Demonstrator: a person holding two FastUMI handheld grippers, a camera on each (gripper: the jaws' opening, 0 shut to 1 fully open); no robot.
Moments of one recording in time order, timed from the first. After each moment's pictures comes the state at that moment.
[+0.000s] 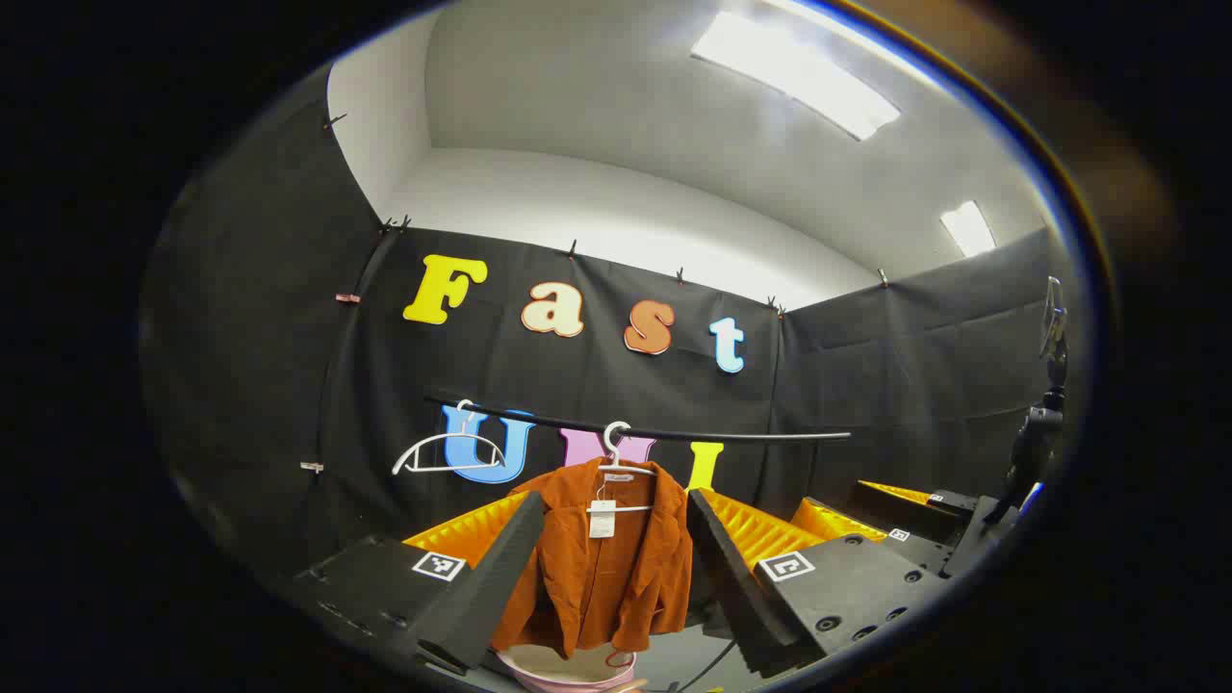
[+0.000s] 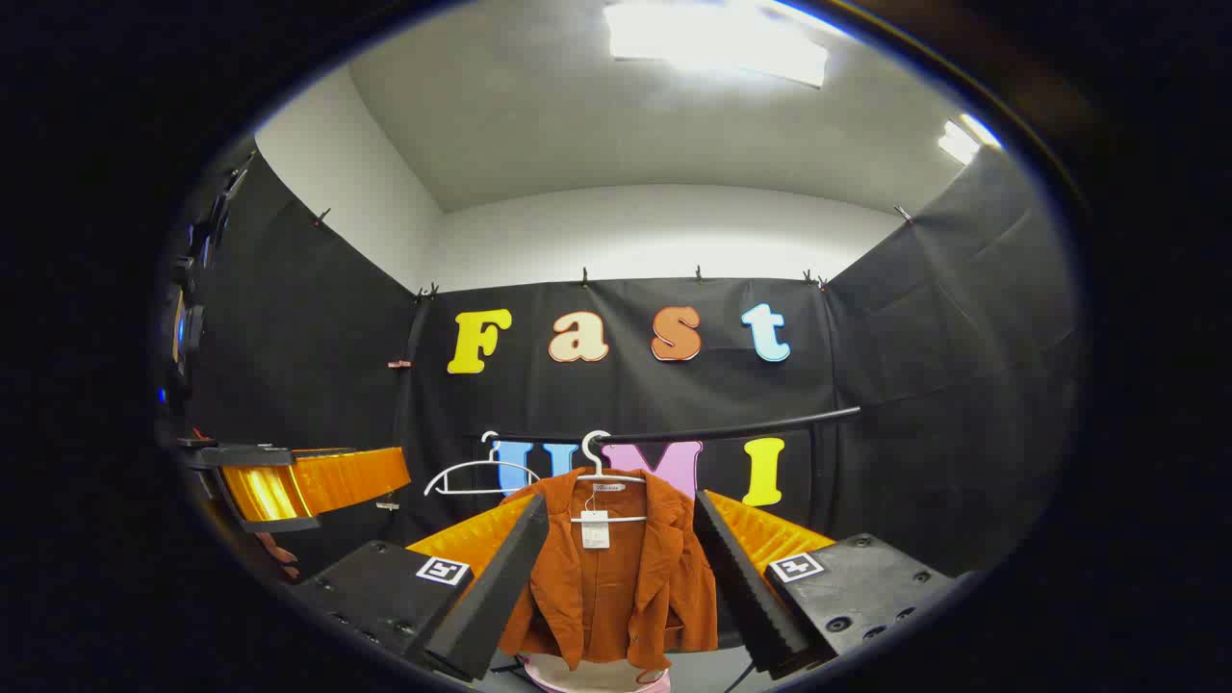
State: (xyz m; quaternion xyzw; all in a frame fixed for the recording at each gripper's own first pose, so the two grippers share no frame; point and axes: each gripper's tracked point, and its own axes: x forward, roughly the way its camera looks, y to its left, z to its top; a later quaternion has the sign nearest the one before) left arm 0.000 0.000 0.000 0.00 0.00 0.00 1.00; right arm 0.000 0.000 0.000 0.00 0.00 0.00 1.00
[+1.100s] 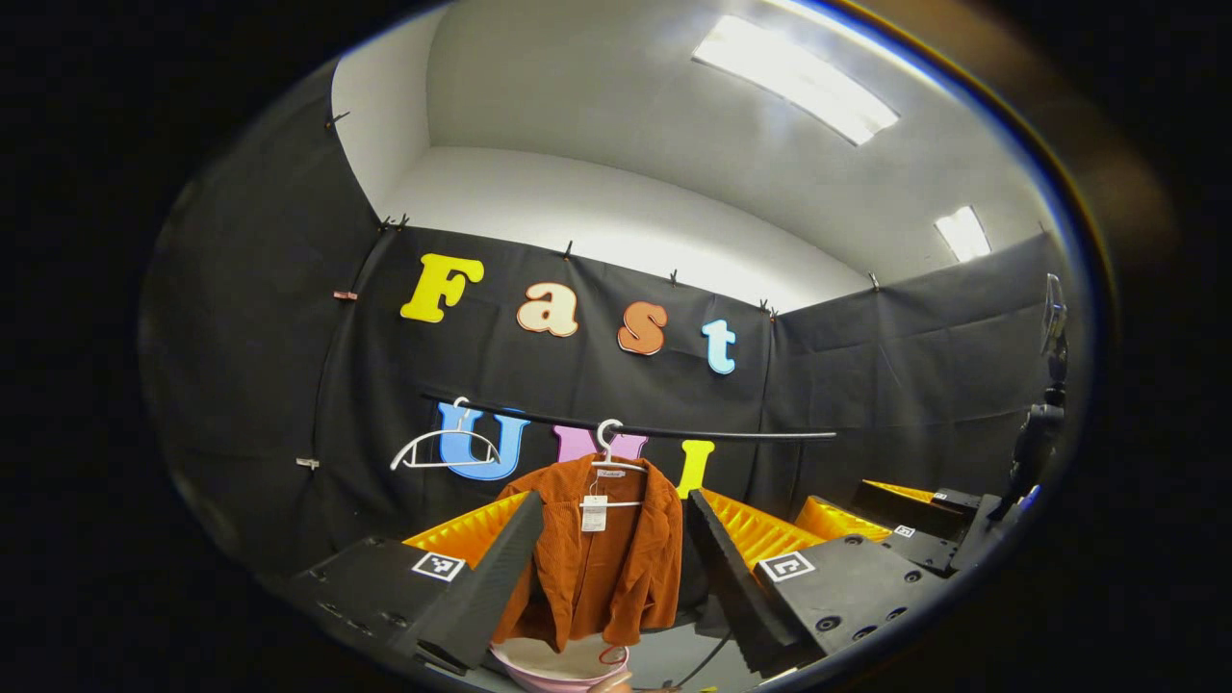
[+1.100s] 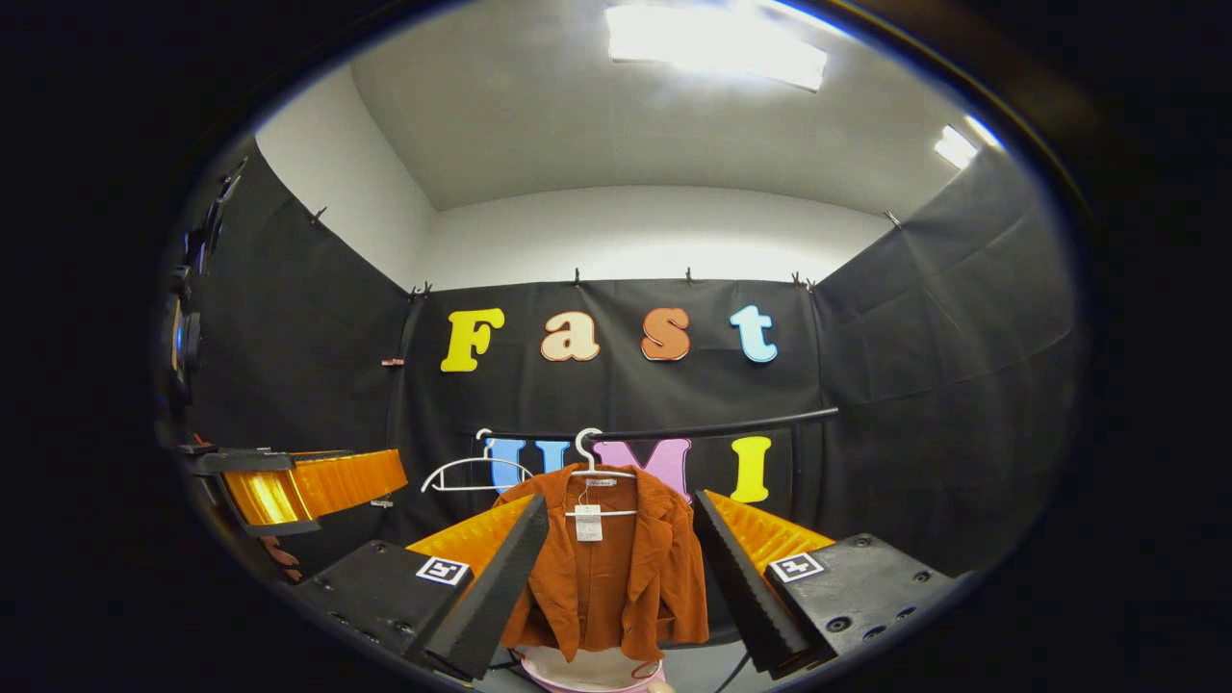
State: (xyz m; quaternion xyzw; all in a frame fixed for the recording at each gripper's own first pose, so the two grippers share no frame) left arm -0.020 0.004 -0.006 0.00 0.01 0.00 1.00; right arm -0.021 0.005 0.003 -0.01 0.01 -0.01 1.00
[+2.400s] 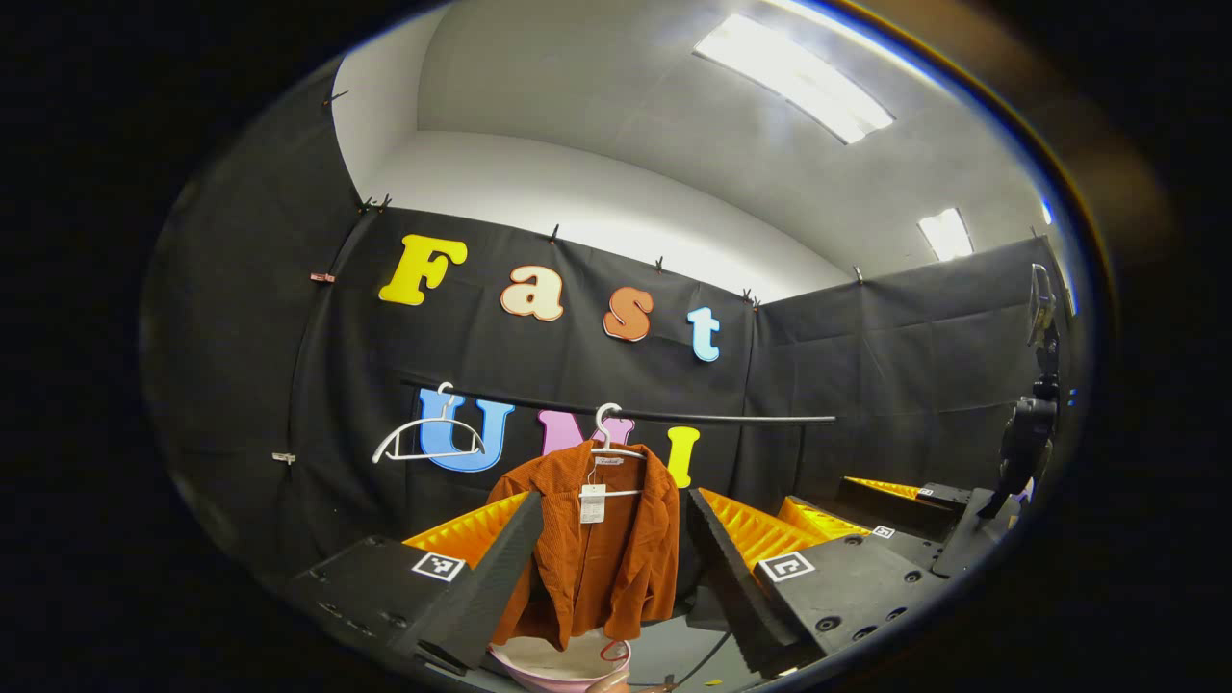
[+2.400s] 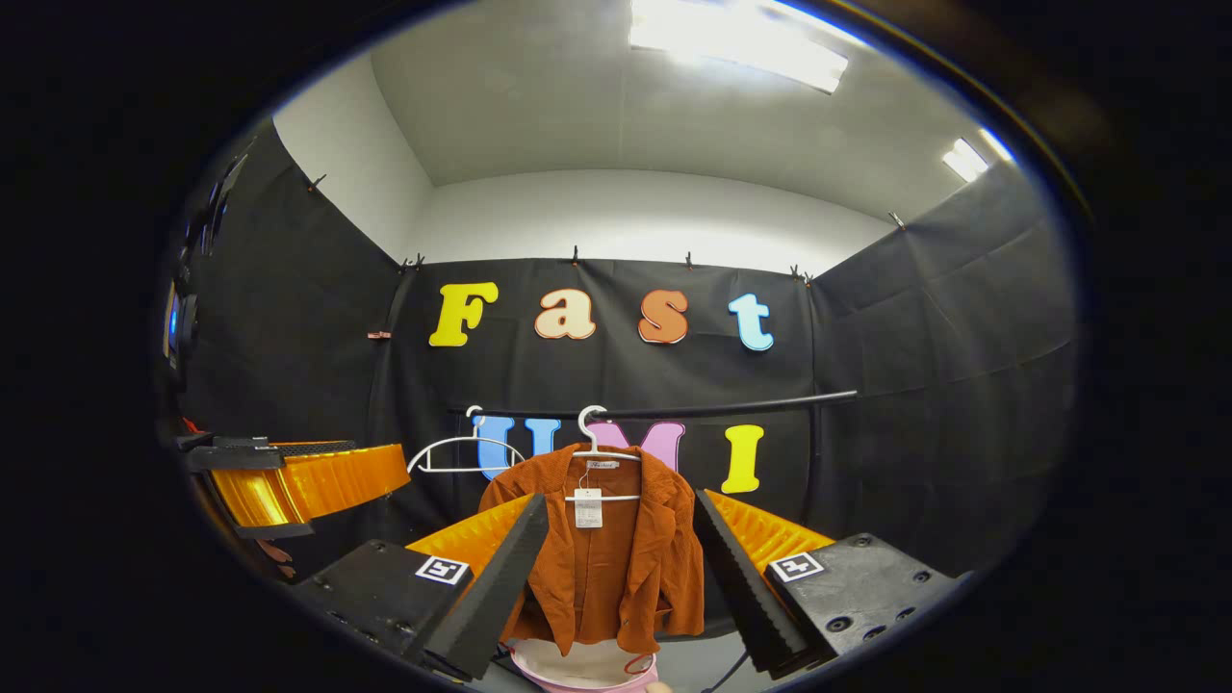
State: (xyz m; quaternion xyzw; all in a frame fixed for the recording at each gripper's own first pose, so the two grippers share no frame) left arm 0.013 0.044 -0.037 -0.01 0.03 -0.04 1.00; right arm 0.019 0.035 -0.044 -0.03 0.04 -0.04 1.00
